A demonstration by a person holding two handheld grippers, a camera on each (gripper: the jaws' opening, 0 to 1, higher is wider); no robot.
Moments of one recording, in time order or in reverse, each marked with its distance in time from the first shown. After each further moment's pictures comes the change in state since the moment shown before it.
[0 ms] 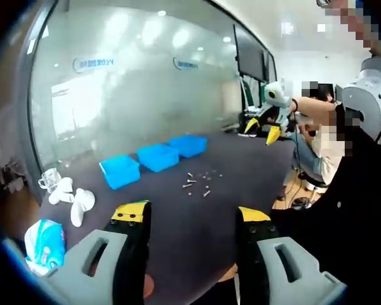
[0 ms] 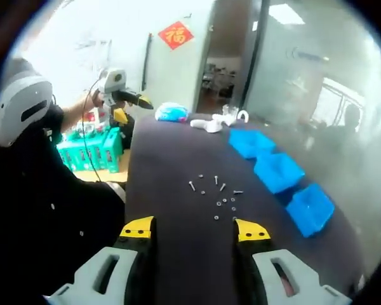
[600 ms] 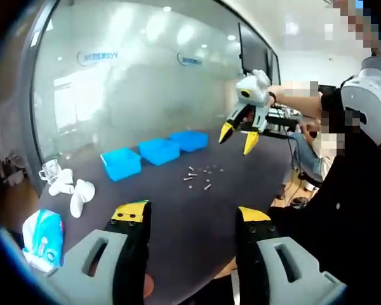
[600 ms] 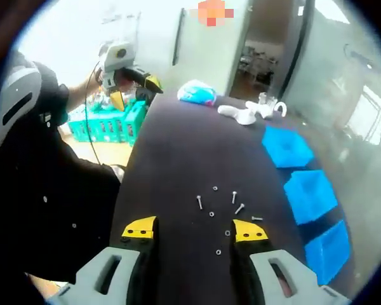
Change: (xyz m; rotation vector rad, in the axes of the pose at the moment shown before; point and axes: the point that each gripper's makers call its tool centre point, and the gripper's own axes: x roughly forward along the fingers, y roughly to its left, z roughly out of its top) left arm -0.005 0.002 -0.012 -0.025 0.023 0.009; right arm 0.091 0.007 0.030 -0.159 0.159 0.211
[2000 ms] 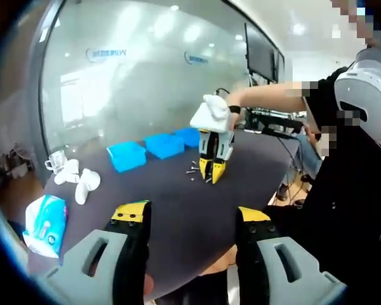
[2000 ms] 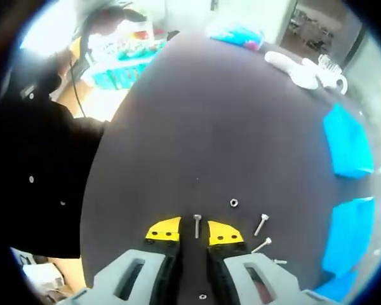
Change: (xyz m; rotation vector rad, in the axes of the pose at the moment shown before) left arm -0.017 0.000 -0.013 -0.033 0.012 0.043; right arm 0.106 0.004 -0.014 -0.135 0.349 0.248
